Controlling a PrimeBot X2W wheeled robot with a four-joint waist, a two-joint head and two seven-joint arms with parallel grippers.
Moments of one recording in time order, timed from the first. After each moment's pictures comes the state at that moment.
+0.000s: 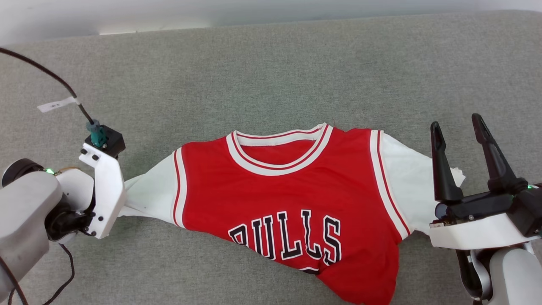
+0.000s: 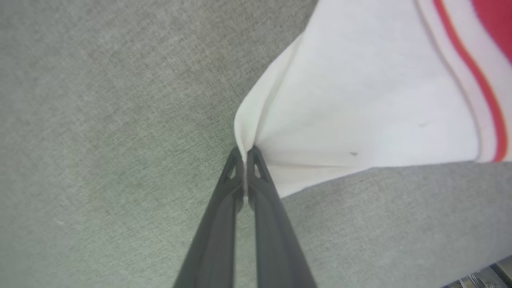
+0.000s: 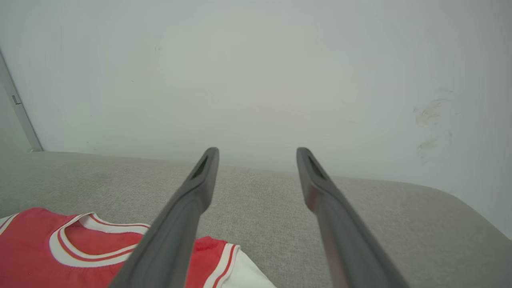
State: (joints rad) left arm -0.96 0.87 -1.26 0.43 -1.09 -0.09 0.64; right arm -0.18 -0.09 0.02 -0.04 0.08 0.13 -0.26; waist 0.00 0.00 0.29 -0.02
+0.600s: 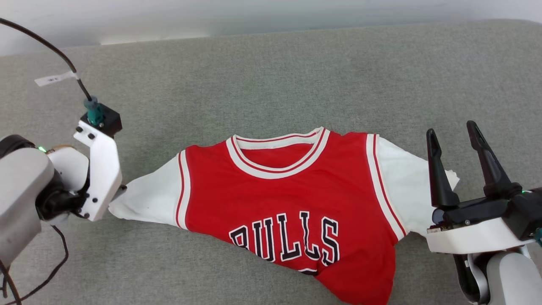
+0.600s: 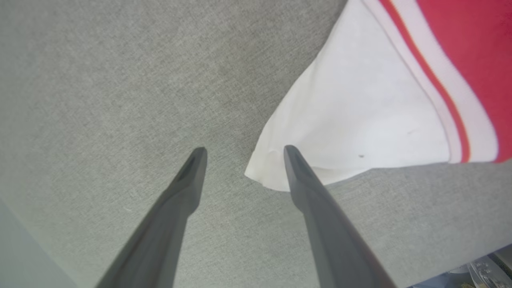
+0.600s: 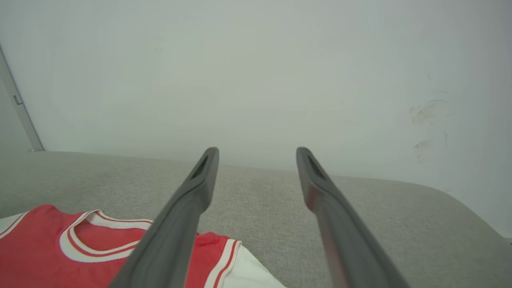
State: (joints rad) left arm -1.04 0.88 -1.25 0.41 -1.07 -0.11 0.68; right arm -0.17 -0.09 0.02 -0.03 0.08 0.13 -0.26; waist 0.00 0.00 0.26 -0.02
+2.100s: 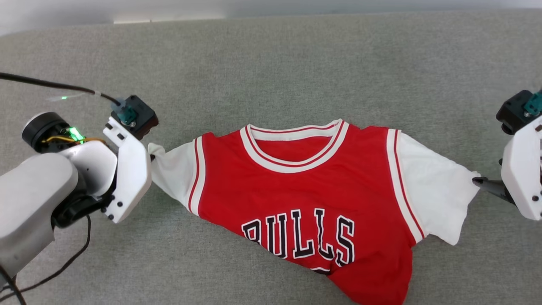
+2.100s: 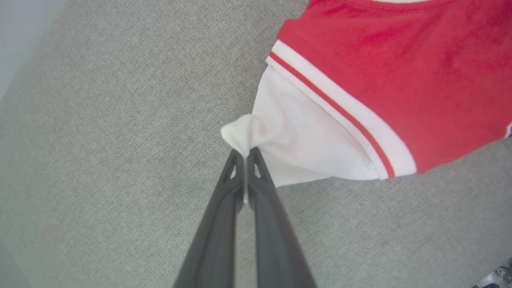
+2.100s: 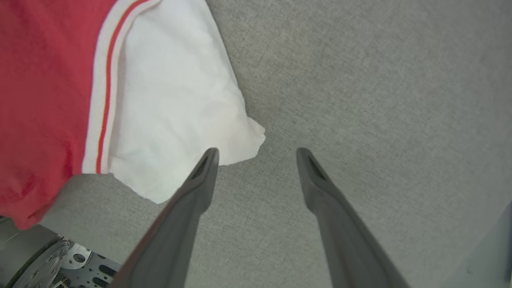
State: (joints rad) left arm -1.02 0.92 -1.21 0.12 -0.94 -0.06 0.53; right arm -0.72 -0.90 0.72 0.12 0.89 0.13 0.89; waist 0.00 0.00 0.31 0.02
